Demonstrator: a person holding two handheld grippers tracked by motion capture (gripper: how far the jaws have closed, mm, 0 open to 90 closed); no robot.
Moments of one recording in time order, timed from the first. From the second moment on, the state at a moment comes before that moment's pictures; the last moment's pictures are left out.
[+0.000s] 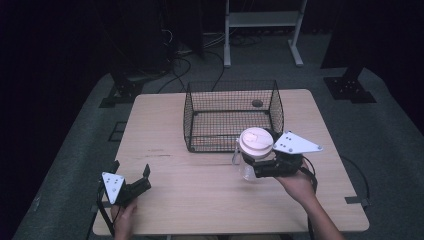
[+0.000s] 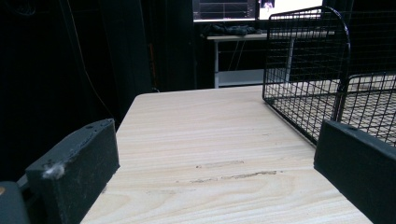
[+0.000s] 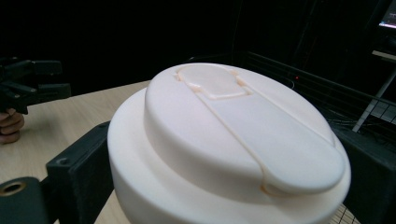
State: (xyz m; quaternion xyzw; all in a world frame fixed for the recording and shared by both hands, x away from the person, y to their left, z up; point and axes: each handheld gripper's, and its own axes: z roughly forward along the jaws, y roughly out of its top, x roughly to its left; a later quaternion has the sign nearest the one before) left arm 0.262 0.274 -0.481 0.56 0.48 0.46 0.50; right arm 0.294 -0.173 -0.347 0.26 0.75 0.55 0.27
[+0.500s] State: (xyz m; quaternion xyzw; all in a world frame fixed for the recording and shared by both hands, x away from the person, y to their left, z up) left arm 0.262 0.274 -0.481 0.56 0.48 0.46 0.50; right arm 0.310 -0.168 -0.323 0.26 0.75 0.55 0.27
